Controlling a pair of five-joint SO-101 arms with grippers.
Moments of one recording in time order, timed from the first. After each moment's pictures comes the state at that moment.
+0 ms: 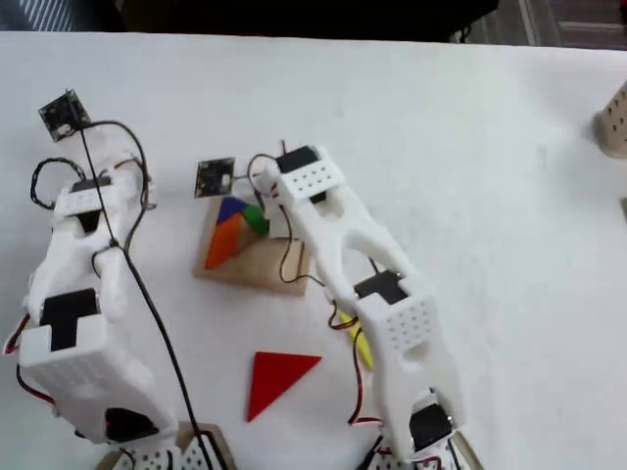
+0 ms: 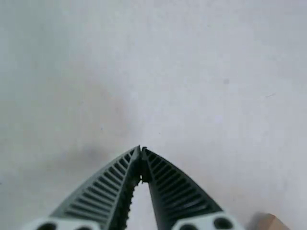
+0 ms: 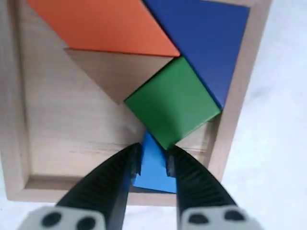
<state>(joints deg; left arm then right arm) -19.6 16.5 20.5 26.4 25.5 -30.0 39.3 -21.8 69.1 62.5</state>
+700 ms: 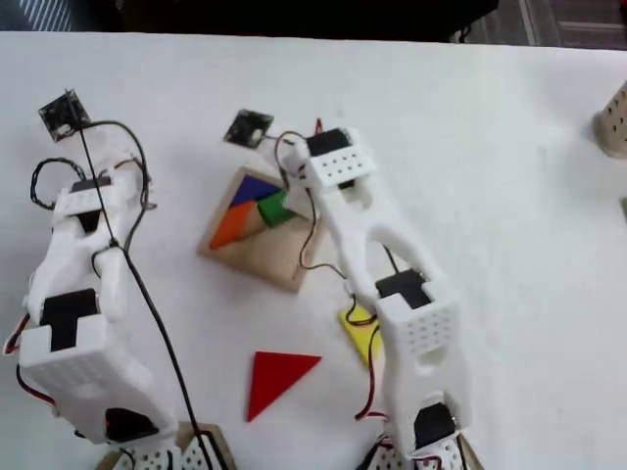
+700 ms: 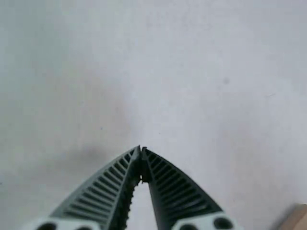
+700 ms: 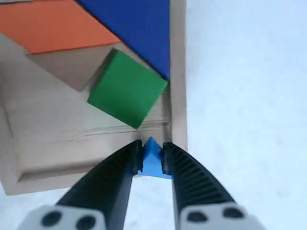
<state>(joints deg) -19.6 16.5 20.5 26.4 25.5 -23.8 33.5 -21.7 69.5 44.4</state>
